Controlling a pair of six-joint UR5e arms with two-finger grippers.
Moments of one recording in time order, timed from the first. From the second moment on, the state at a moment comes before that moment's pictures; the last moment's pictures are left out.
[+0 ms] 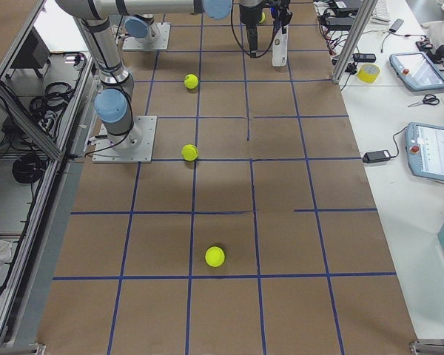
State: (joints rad) left arm -1.56 -2.11 -1.36 -1.06 1.21 -0.38; right arm 1.62 -1.52 1.51 -1.69 -1.60 0.02
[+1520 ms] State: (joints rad) left arm -1.76 -2.11 -1.31 -1.18 1.49 -0.17; right arm 1.62 -1.52 1.51 -1.69 -1.60 0.02
